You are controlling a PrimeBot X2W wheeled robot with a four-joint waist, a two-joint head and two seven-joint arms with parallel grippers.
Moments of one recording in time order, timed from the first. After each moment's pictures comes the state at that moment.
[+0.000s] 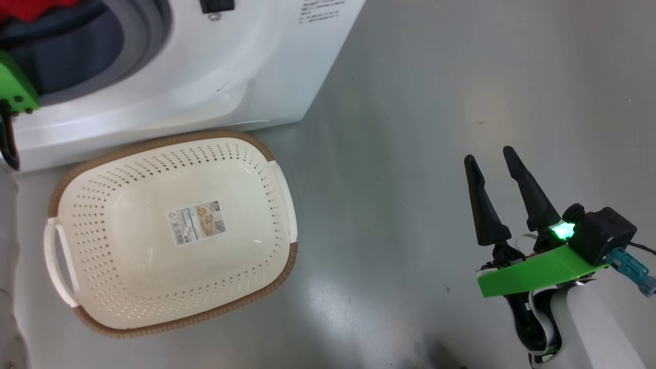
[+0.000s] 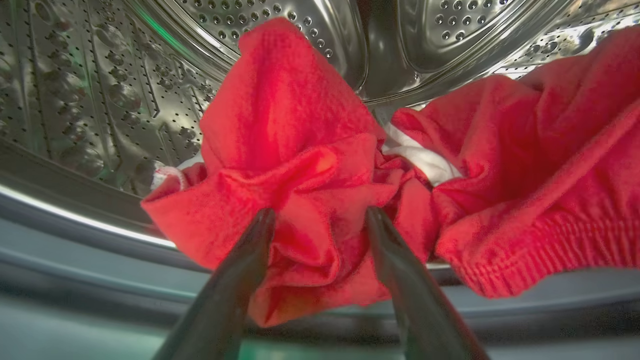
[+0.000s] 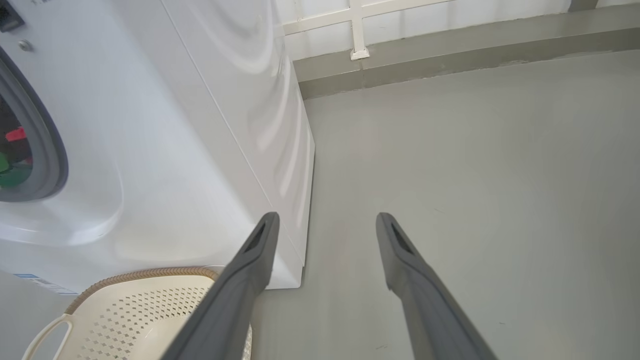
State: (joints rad) left arm -1.27 0.27 0.03 1.27 -0.12 0.04 -0.26; right arm -0.25 -0.05 0.10 0.15 0.41 0.12 -0.26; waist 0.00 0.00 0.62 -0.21
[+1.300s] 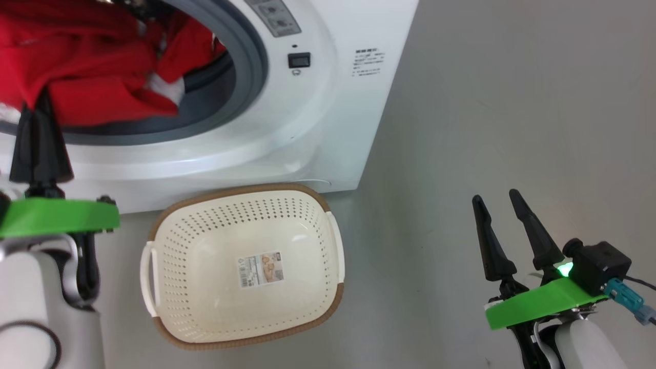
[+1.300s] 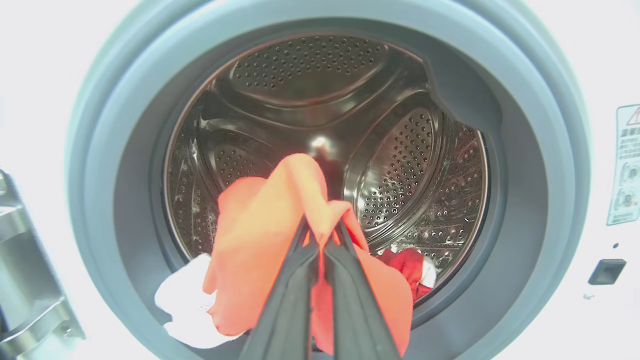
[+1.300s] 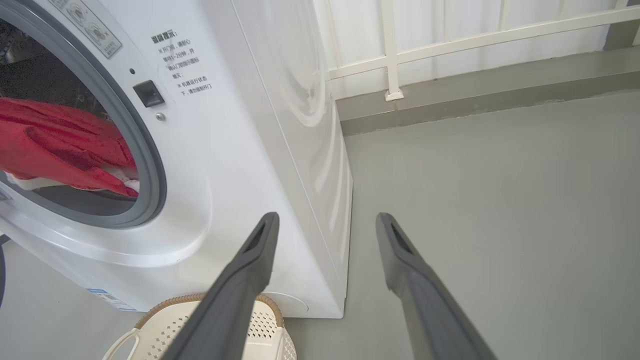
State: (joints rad) left arm -0.59 0.07 0.23 0.32 -0.14 -0.11 -0.26; right arm -0.15 -0.05 0.07 0.19 0.41 0.12 -0.26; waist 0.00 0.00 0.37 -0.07
